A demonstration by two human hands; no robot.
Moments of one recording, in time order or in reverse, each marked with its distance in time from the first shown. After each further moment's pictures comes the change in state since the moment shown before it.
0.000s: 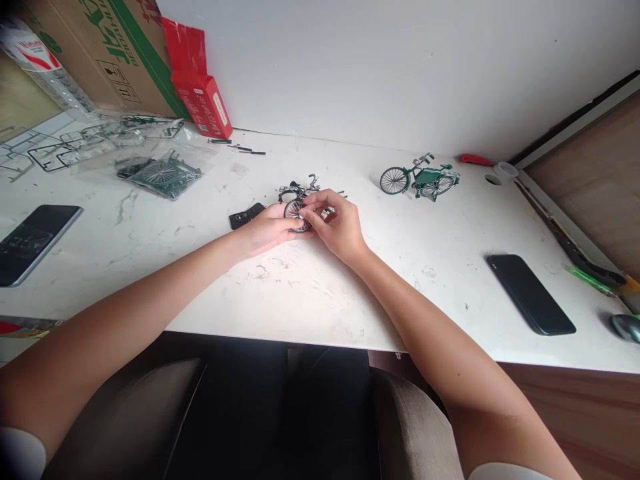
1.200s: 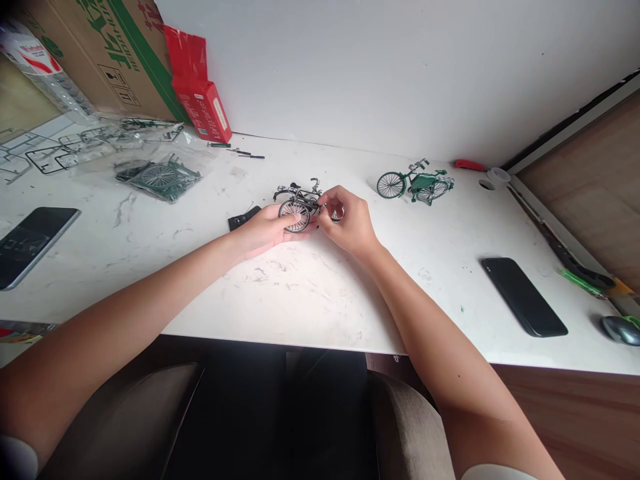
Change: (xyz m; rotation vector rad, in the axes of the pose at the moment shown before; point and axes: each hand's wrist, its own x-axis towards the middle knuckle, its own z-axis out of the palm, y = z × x) left_hand -0.001 0.004 0.001 0.032 0.119 -0.011; right_hand 0.012 0.001 -0.026 -0.237 -0.004 -0.112
